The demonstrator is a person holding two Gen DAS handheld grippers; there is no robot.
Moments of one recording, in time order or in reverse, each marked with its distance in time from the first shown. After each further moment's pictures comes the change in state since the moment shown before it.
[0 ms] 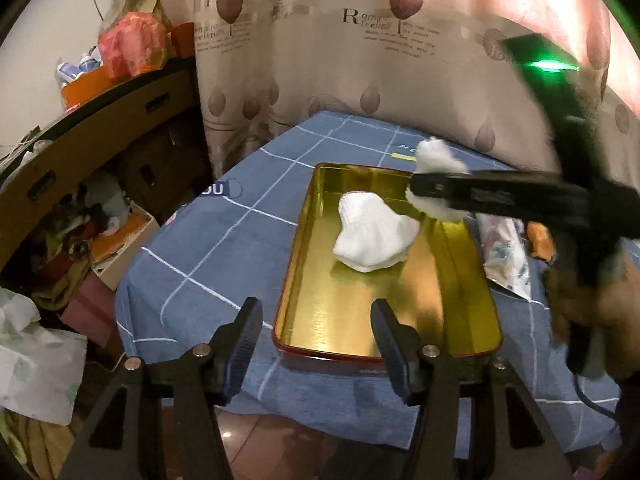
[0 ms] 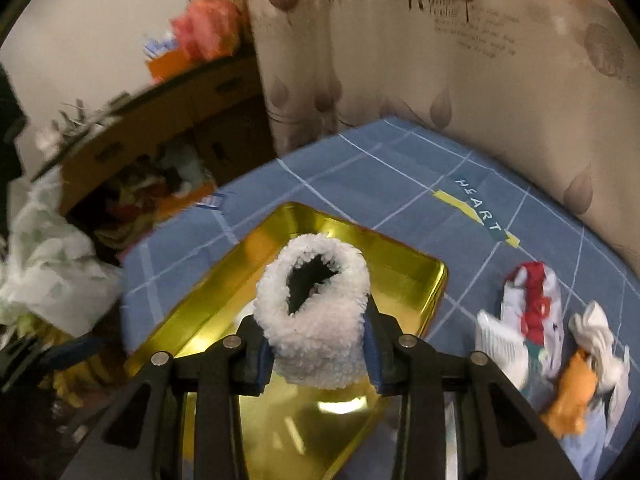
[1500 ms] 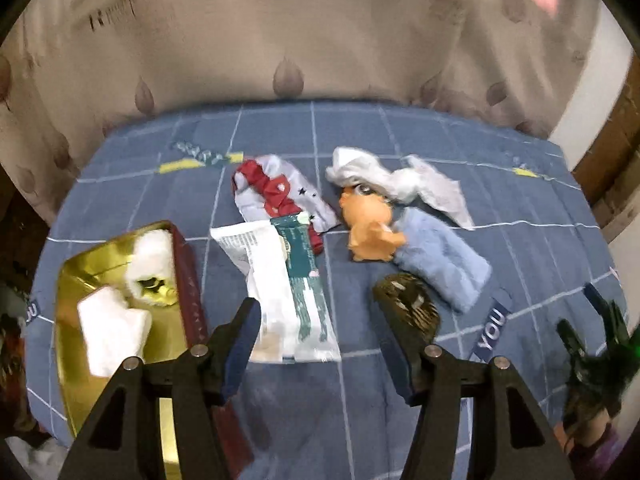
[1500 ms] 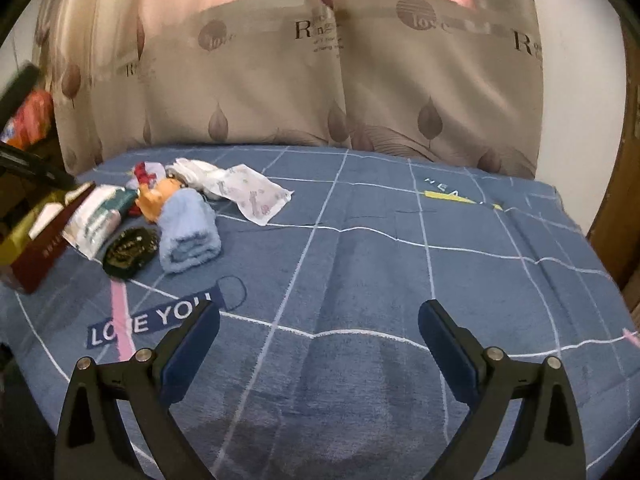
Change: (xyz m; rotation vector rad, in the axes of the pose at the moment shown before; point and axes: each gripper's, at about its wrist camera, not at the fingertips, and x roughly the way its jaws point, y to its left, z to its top) left arm 0.066 -0.230 0.070 0.382 0.257 -0.328; right arm -0.241 -0.210 -0.303 0.386 -0.237 -0.575
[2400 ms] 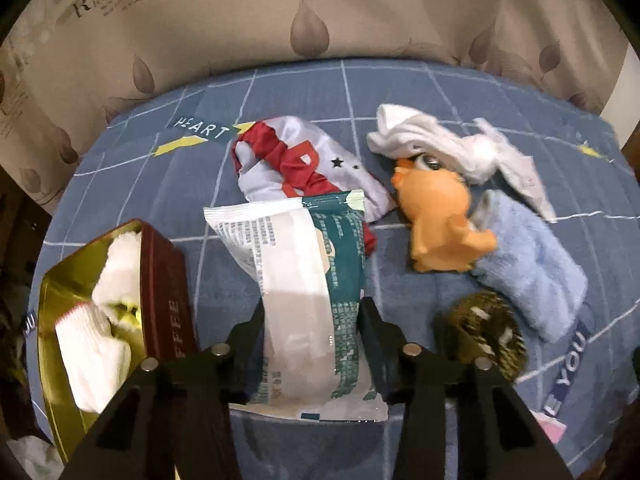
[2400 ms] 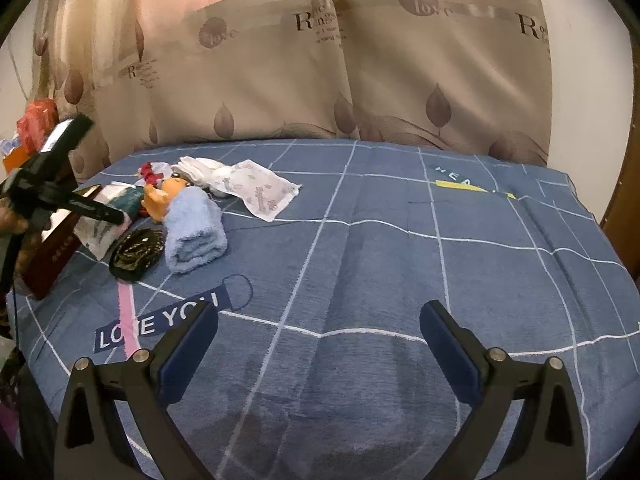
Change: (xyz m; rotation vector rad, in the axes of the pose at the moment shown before) left arm 0.072 -0.002 0.004 0.001 0.036 0.138; right arm 0.009 -0.003 0.001 0.022 0.040 0.044
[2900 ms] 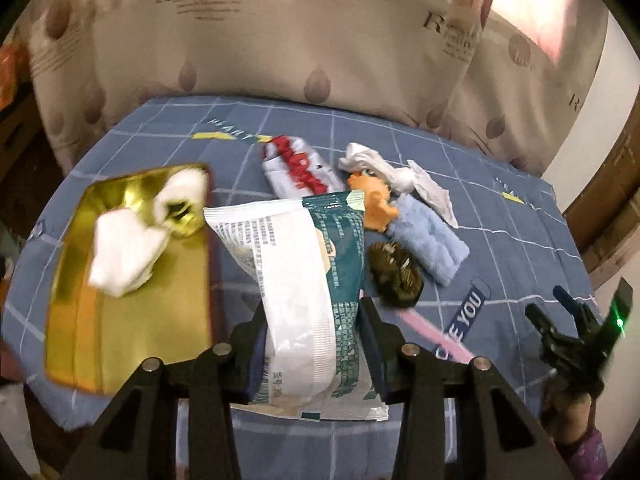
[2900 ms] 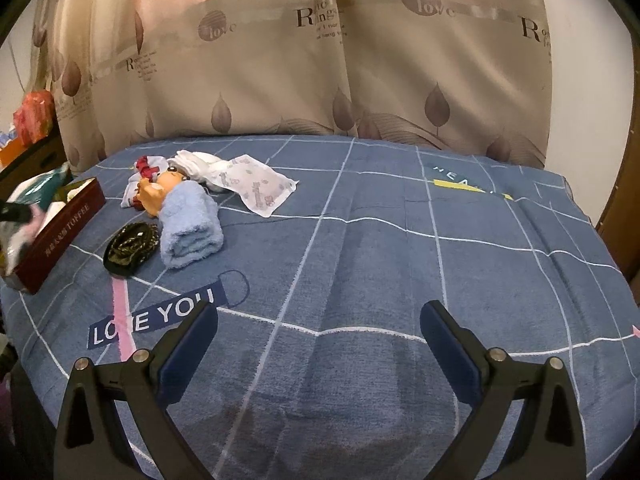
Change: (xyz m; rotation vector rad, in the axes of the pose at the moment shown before) left arm -0.126 0.028 -0.090 -0.183 -0.151 -0.176; right arm 0.003 0.002 0.002 -0.024 0.006 -0.022
